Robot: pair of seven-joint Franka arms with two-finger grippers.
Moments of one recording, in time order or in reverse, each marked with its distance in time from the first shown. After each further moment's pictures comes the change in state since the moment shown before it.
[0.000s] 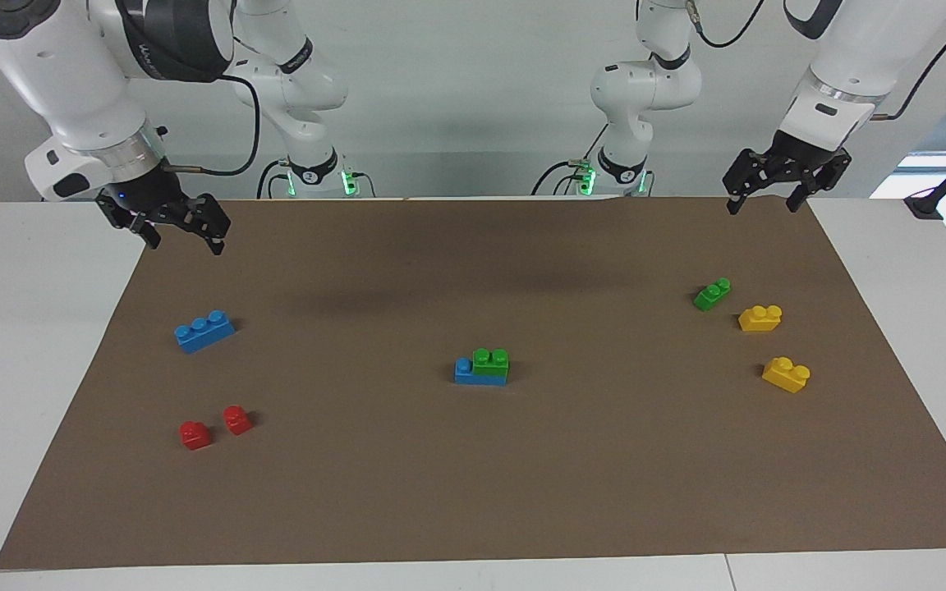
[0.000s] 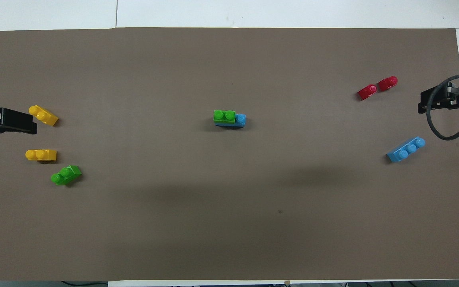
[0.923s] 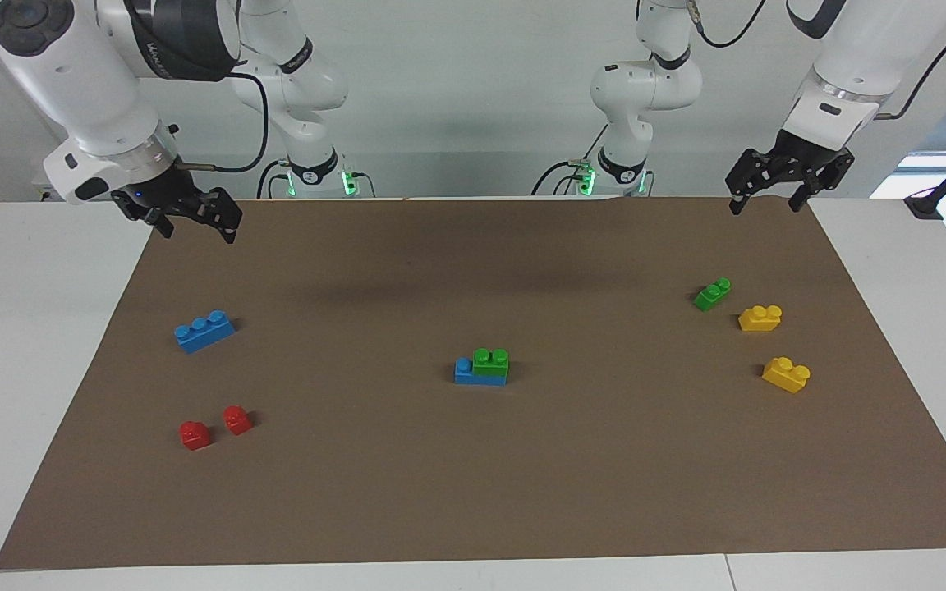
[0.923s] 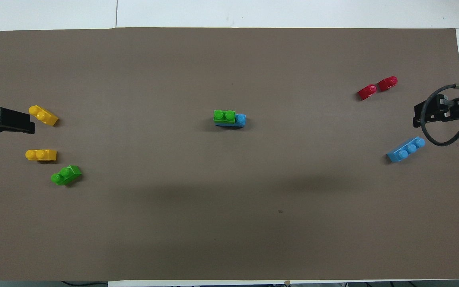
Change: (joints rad) left arm -0.007 0.000 0.011 0.001 0.000 0.002 0.000; right arm 0.008 0.000 0.007 0.001 0.000 -0.098 0.000
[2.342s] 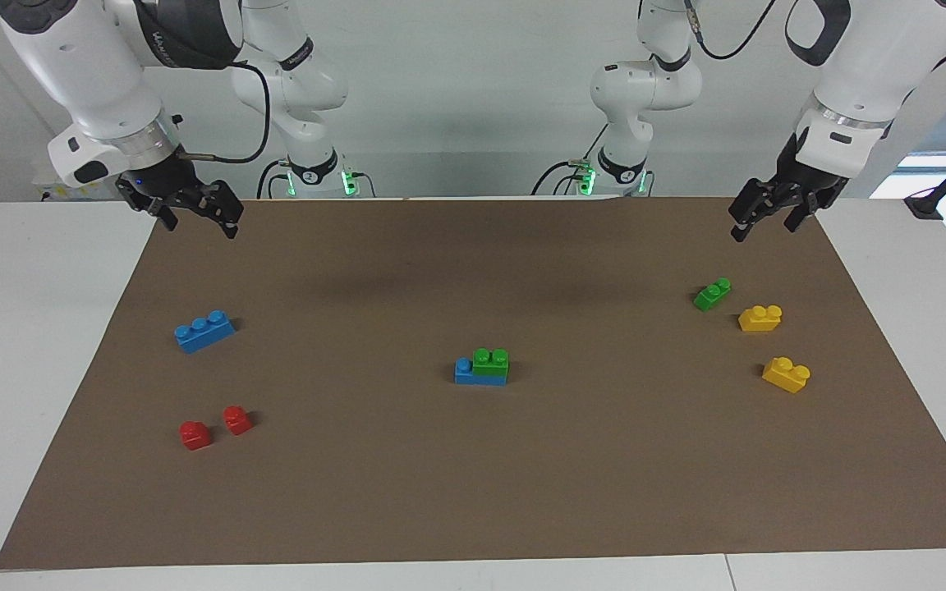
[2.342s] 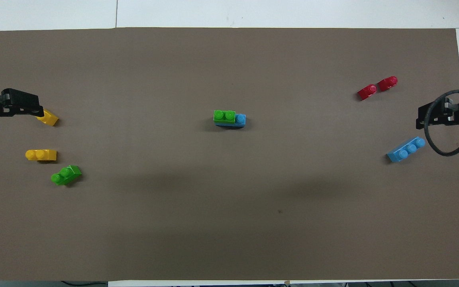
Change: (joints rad) left arm -0.016 0.045 0.019 -0.008 -0.019 0.092 -0.141; right arm -0.001 -0.056 -0.006 -0.058 0.002 0.041 0.058
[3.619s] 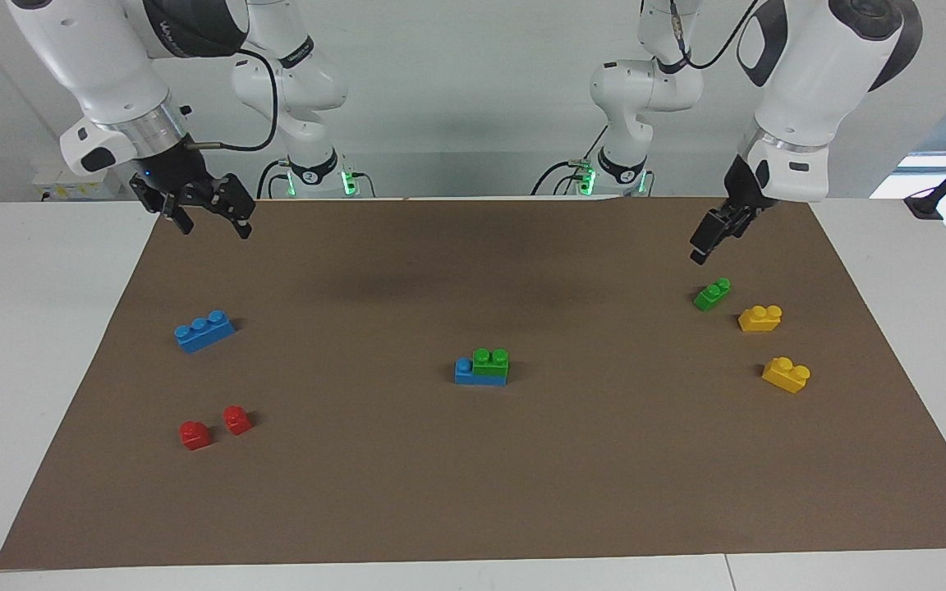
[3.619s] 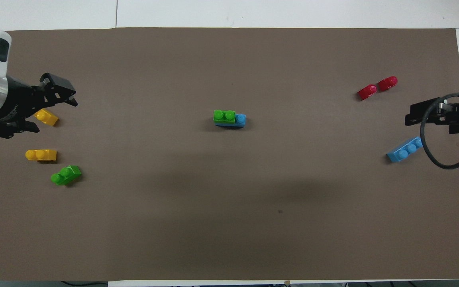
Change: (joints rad) left arm -0.085 0.036 0.002 0.000 0.001 0.023 -0.472; right arm 0.006 -0.092 0.001 -0.109 0.090 0.117 0.004
